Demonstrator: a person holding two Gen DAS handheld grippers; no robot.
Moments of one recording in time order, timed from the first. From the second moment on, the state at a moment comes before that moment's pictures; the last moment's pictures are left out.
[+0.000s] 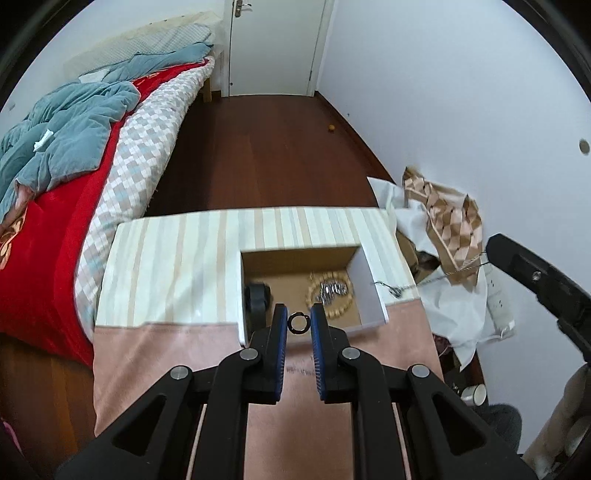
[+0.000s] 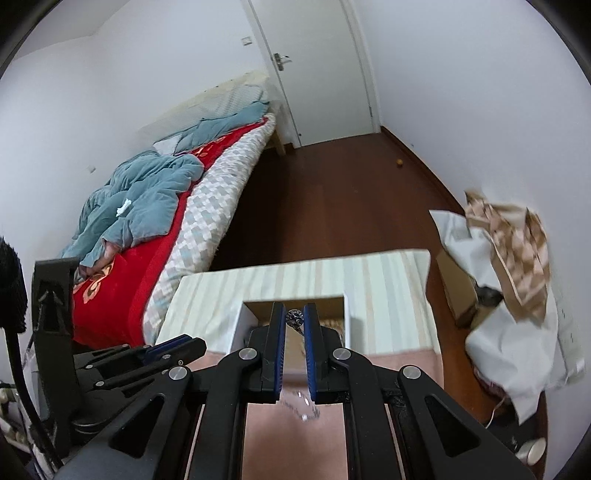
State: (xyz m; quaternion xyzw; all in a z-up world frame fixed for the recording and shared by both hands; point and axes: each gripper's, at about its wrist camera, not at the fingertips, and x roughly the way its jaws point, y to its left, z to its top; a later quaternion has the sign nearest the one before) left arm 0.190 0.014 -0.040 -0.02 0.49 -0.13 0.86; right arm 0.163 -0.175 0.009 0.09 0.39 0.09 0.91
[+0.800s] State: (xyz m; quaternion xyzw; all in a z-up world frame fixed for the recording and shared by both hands) left arm 0.314 0.011 -0.130 -0.05 0.61 -0.12 0.78; right arm 0.262 -0.171 -0.134 0.11 0.57 0.08 0.81
